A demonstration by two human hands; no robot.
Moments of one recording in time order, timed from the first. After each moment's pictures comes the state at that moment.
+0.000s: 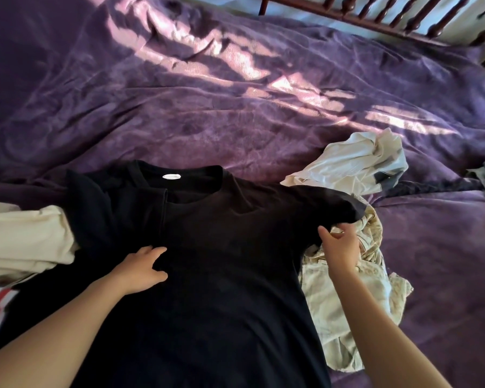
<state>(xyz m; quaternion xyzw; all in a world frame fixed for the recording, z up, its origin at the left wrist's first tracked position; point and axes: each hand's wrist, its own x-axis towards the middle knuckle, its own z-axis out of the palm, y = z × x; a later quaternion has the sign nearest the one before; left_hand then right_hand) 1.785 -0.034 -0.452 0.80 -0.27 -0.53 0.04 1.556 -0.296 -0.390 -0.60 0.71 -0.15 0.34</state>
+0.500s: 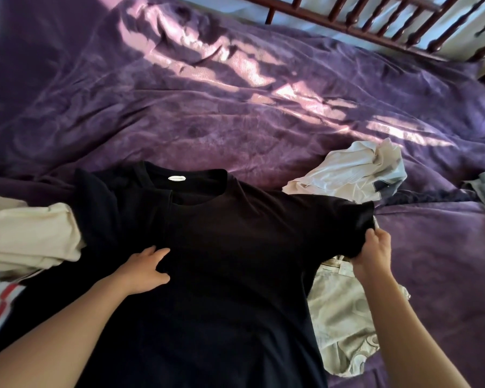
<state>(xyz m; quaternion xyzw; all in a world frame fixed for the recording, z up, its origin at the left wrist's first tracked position) 1.783 -0.032 -0.447 0.80 -0.28 -0.54 0.03 1.540 -0.325 -0.366 -0.43 0.69 -0.32 0.49</state>
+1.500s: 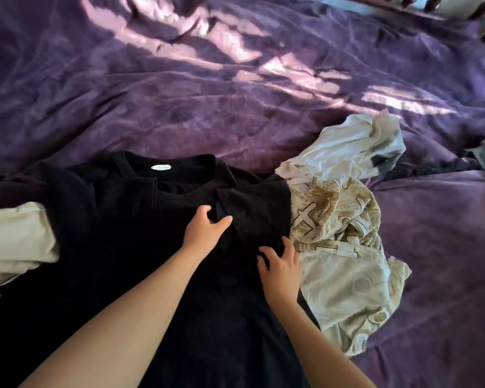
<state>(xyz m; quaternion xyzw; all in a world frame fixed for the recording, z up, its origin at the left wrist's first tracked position) 1.724 -0.147 -0.424 0.80 -0.12 -0.47 0.36 1.560 -0.192 -0.449 -0.86 0.50 0.01 0.14</state>
